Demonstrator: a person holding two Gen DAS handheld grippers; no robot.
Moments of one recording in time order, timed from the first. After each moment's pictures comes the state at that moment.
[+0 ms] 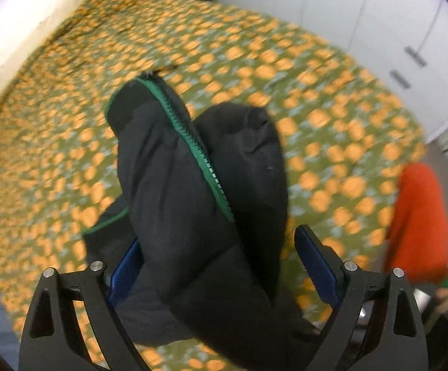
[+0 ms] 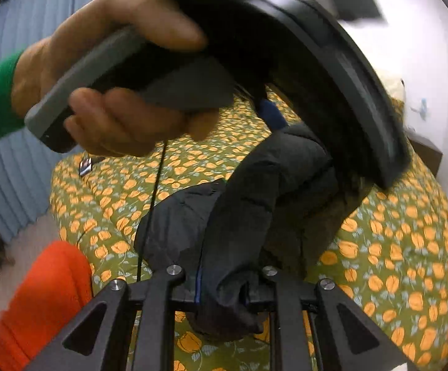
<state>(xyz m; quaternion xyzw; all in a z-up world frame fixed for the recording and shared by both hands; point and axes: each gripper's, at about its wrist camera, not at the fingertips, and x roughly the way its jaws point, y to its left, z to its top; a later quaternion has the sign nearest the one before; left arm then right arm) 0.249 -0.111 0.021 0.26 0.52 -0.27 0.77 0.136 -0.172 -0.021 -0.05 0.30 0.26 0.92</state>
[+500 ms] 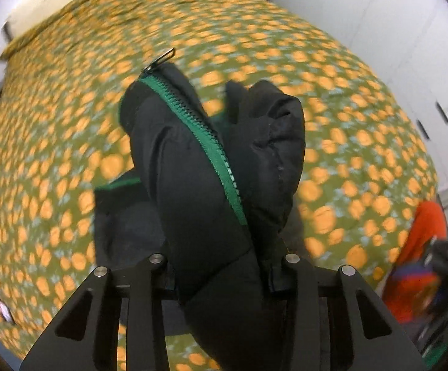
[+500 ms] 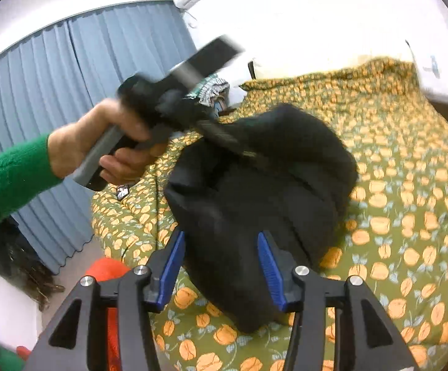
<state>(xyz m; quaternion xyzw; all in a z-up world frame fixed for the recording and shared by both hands) 0.299 0.020 -0.012 0.12 0.56 -0.21 0.79 0.137 -0.222 -0.026 0.07 0.32 0.32 0.89</state>
